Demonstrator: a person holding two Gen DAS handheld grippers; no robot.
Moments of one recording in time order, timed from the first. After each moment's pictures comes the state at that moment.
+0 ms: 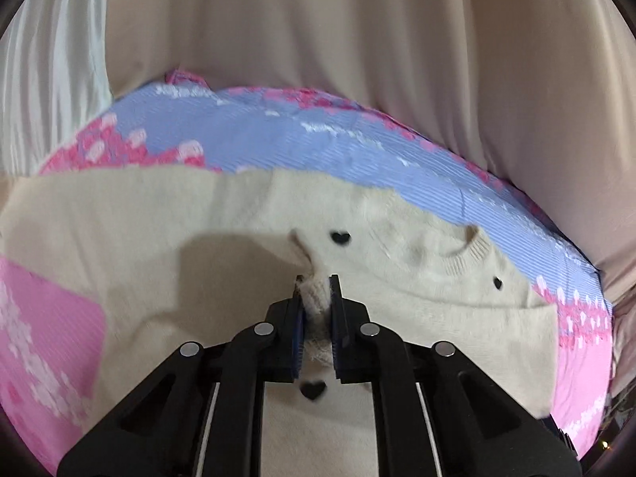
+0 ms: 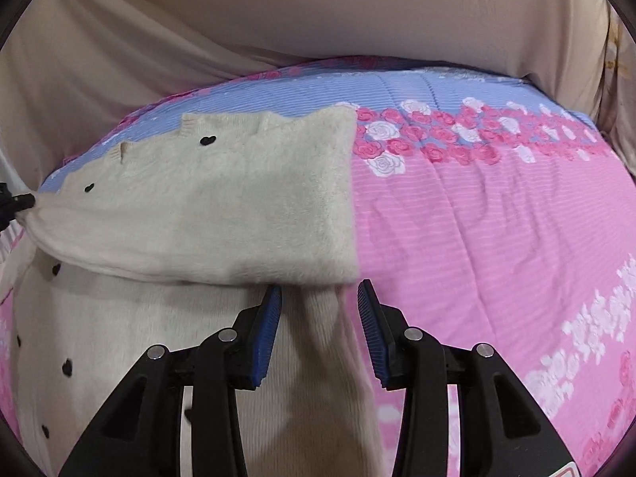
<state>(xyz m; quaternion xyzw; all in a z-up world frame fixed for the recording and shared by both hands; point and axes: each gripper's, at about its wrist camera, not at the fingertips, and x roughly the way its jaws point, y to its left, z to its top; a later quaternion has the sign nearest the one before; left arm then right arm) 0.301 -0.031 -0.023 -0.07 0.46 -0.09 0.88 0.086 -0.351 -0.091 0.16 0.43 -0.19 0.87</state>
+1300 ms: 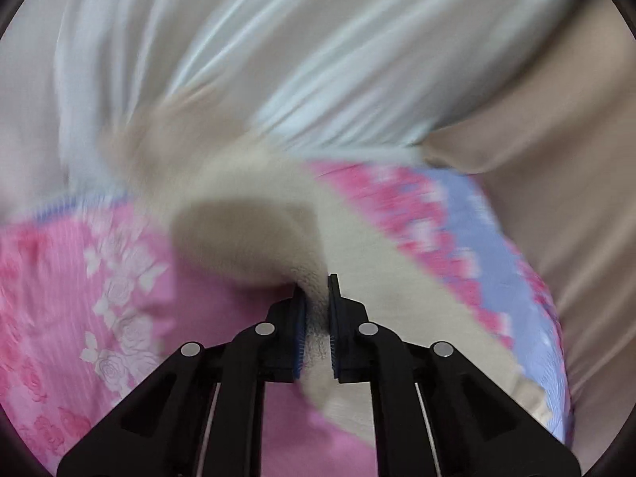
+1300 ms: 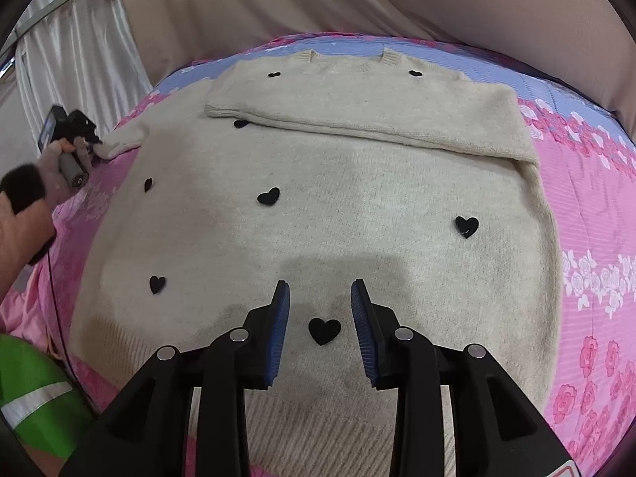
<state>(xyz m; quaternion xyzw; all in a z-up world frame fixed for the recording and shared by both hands) 0.324 0.283 -0.047 -0.29 0.37 0.17 0.87 0.007 -0.156 -0.059 0.09 0.49 -0.02 0.87</state>
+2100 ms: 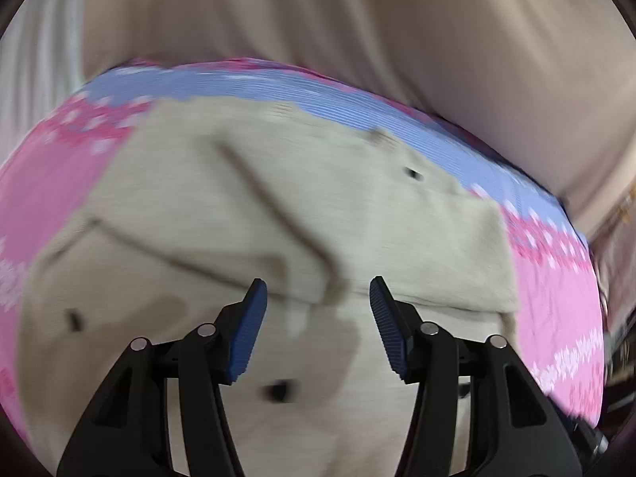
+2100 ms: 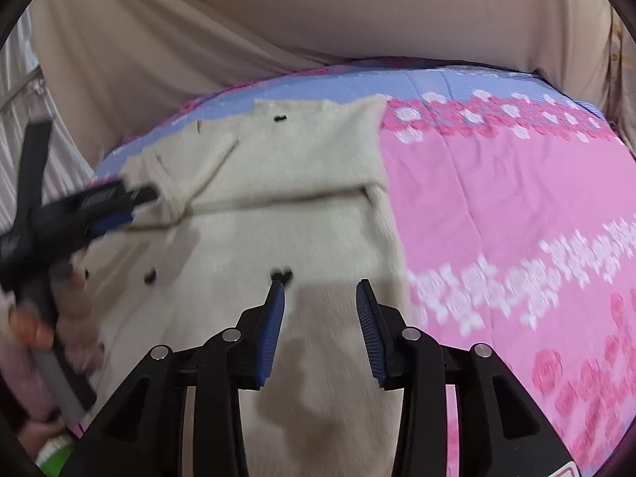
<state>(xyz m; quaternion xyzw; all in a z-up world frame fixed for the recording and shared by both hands) 0.162 -0.078 -0.039 -0.06 0.45 -0.15 0.88 0.009 -0.291 -0.040 0.17 0.42 -0.10 0.89</state>
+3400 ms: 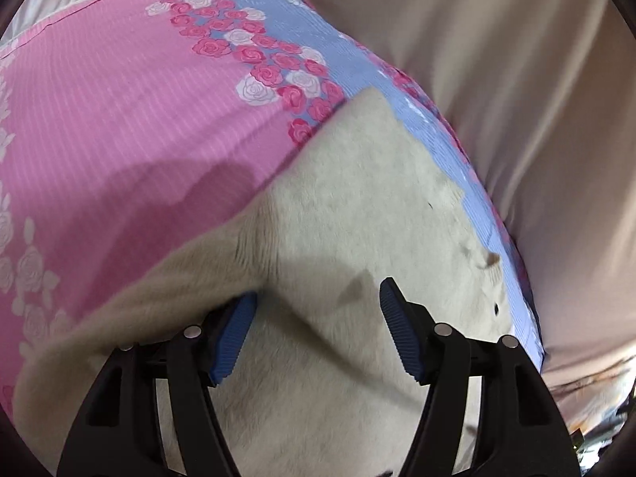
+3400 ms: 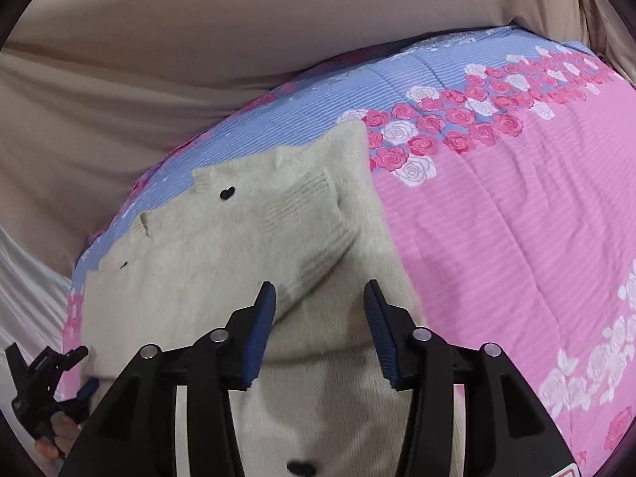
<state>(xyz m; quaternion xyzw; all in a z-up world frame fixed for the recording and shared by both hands) 0.261 0.066 -0.095 -0.30 0.50 -0.04 0.82 0.121 -0.359 -0.086 0.30 0.39 -0.17 0.85</state>
